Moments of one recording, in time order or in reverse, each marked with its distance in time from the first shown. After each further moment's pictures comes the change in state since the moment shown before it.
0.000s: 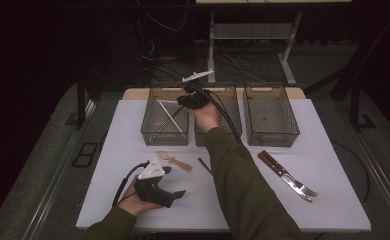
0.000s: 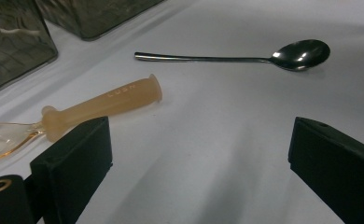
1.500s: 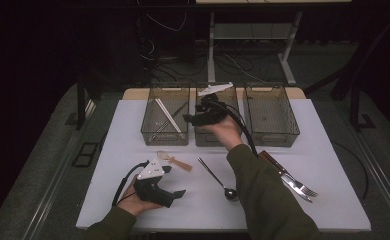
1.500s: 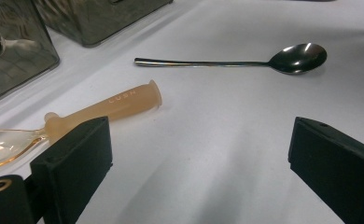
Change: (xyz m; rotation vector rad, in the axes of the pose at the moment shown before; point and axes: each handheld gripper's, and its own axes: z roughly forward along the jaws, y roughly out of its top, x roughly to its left) left arm -0.001 0.002 -0.002 -0.001 -0.007 0.015; right arm 0.002 -0.045 -0.057 -0.028 0.094 -0.038
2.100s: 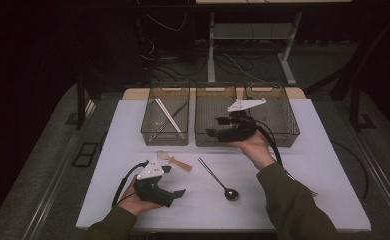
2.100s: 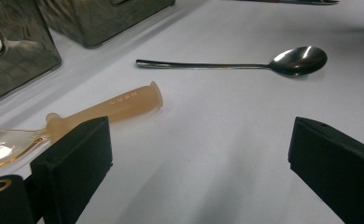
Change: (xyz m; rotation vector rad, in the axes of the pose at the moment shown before) left arm 0.000 0.000 -0.001 0.000 0.001 0.001; right arm -0.009 -0.053 -0.067 -0.037 0.041 -0.006
